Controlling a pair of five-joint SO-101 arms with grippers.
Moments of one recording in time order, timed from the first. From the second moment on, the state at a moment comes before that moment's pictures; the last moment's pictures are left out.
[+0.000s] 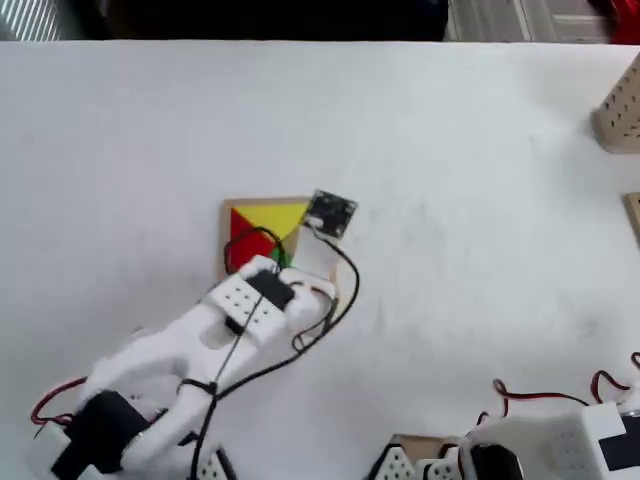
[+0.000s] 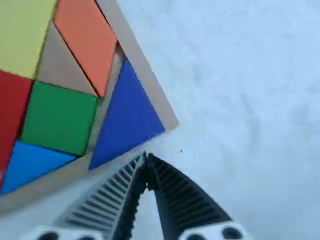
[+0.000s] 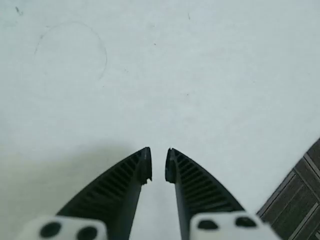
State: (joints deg) left arm 33.6 -15.3 50.8 42.9 16.4; right arm 75.1 9.5 18.0 40.8 42.4
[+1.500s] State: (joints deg) left arm 31.1 5.1 34.2 43.0 18.9; right arm 75.1 9.5 18.0 40.8 42.4
